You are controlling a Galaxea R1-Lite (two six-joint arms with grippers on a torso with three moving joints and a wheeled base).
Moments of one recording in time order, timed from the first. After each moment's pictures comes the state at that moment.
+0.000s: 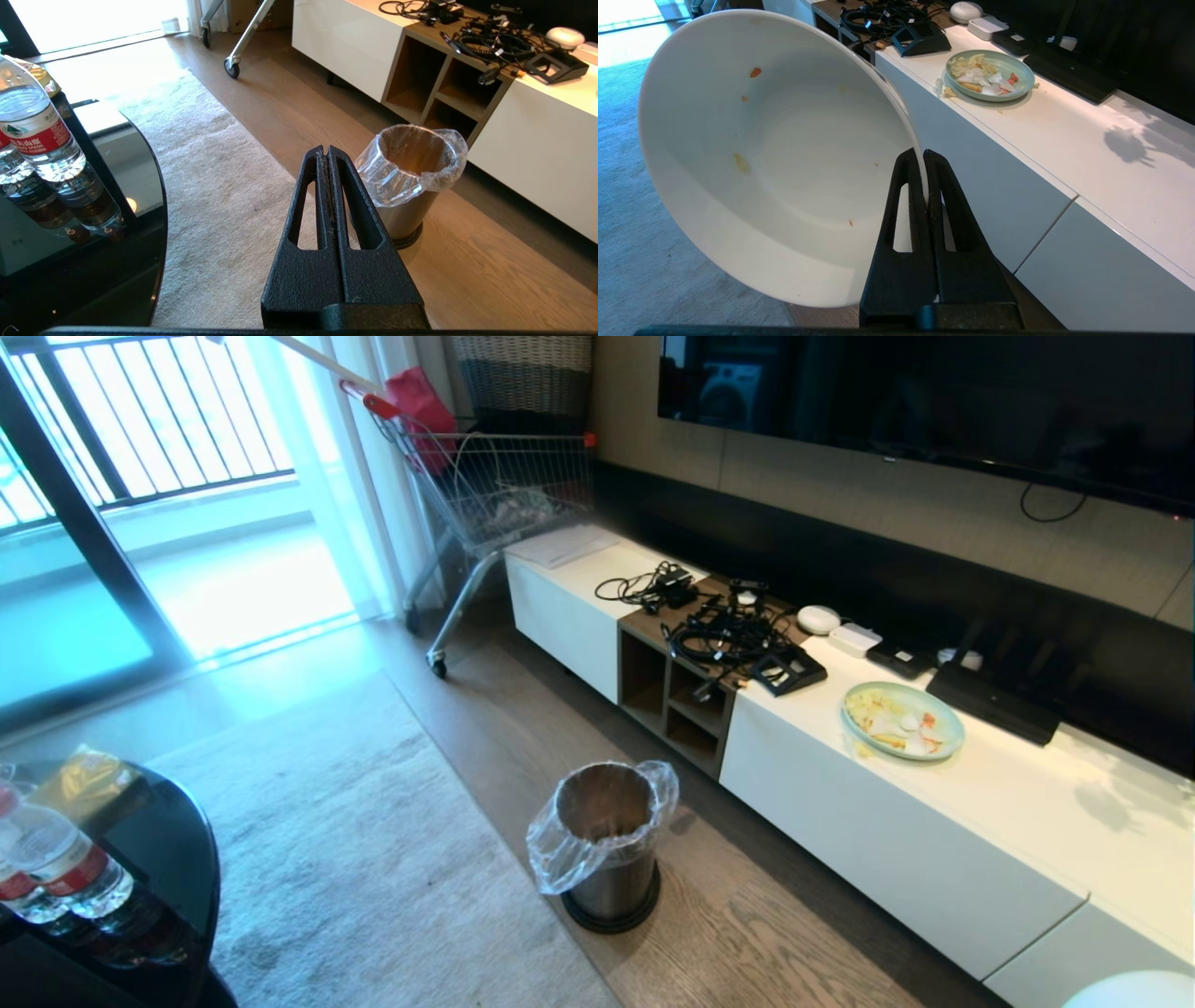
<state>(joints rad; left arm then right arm) 0.00 0.00 0.00 -0.01 0.01 -0.09 0.01 0.00 0.00 0.00 0.05 -0.07</state>
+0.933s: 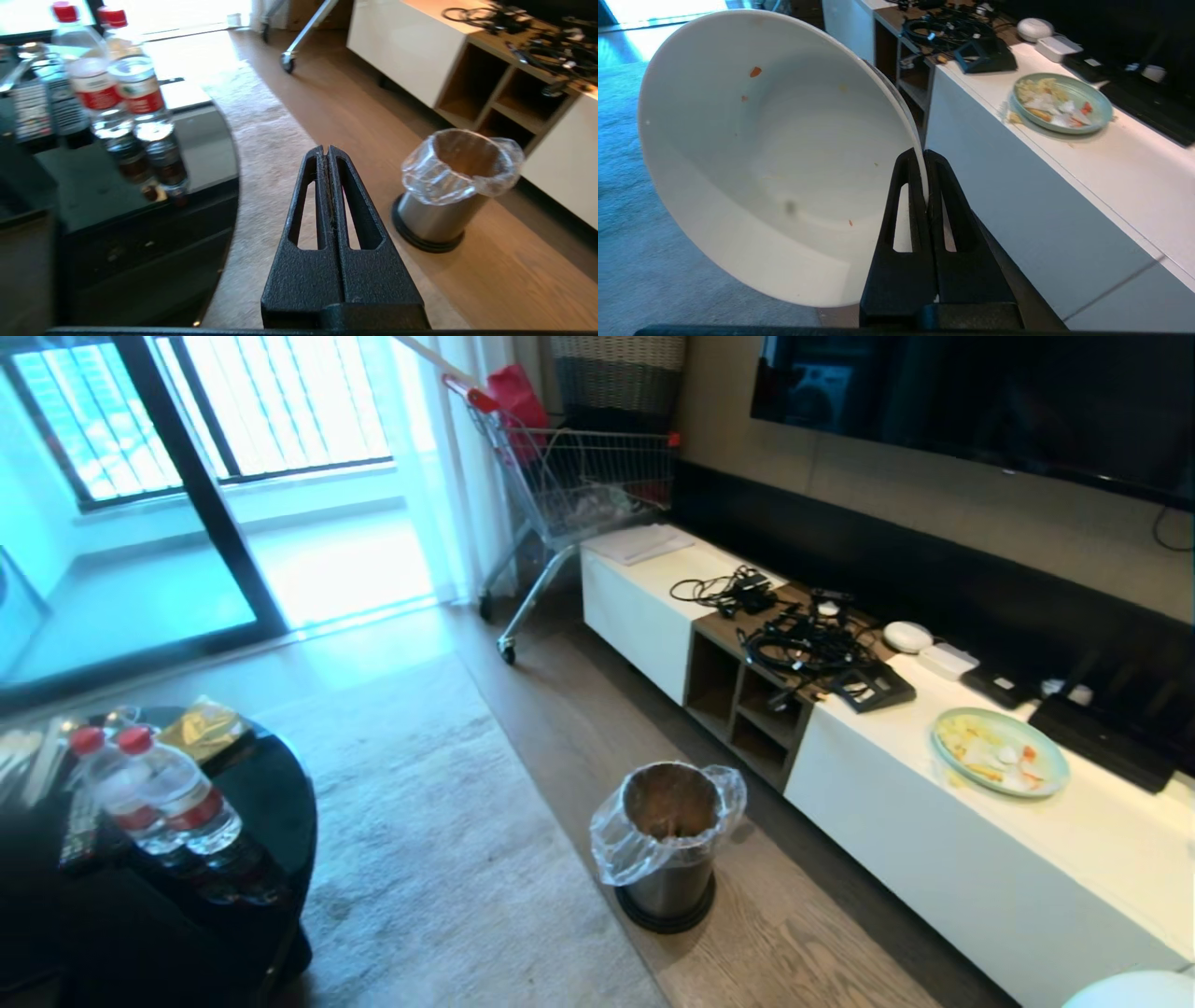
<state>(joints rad) 0.00 0.00 0.00 -0.01 0.01 -0.09 0.01 0.00 0.00 0.00 0.05 -0.07</state>
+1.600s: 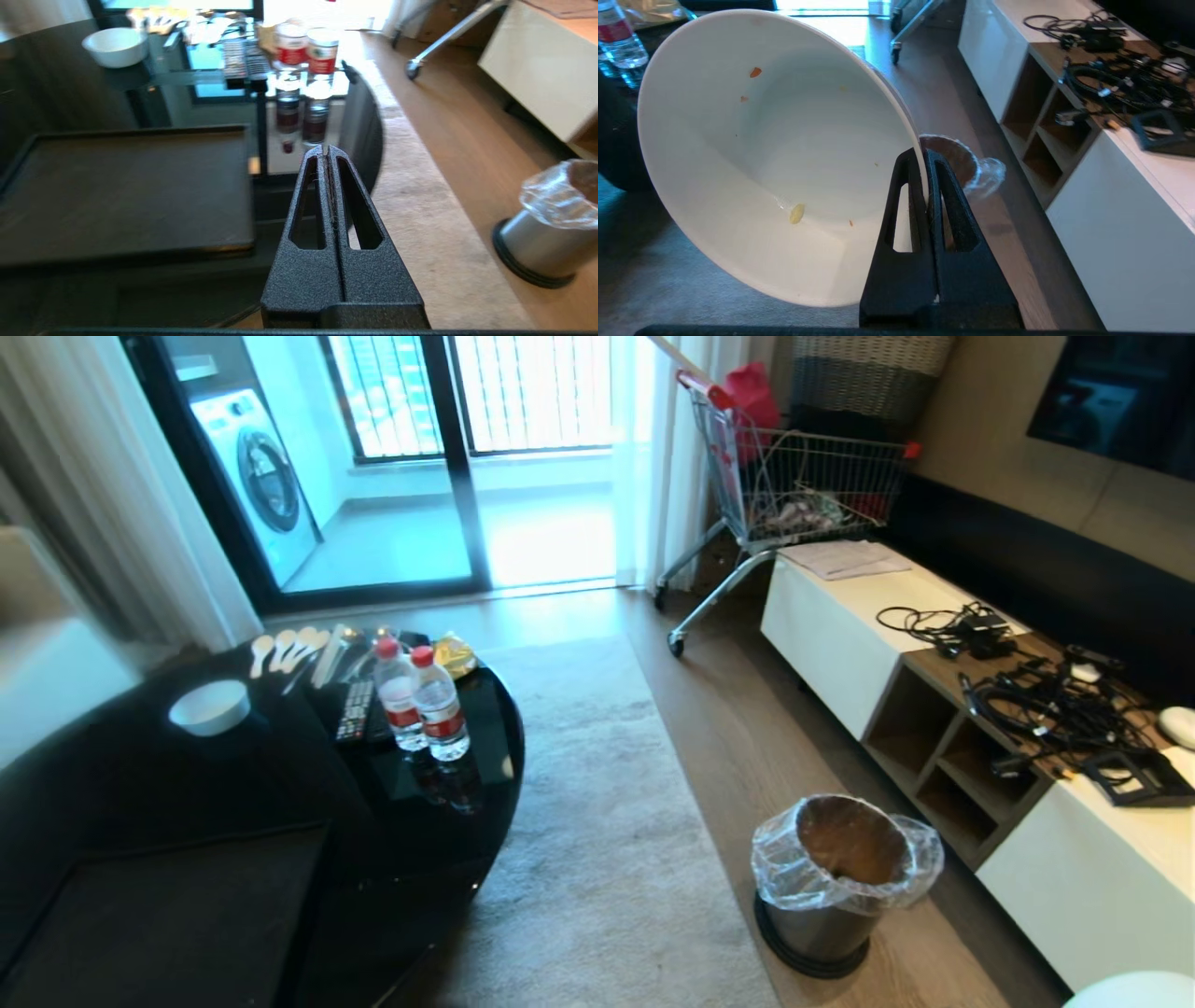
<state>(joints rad) 0.00 0.00 0.00 -0.01 0.01 -0.09 0.01 0.00 0.00 0.00 0.05 -0.07</state>
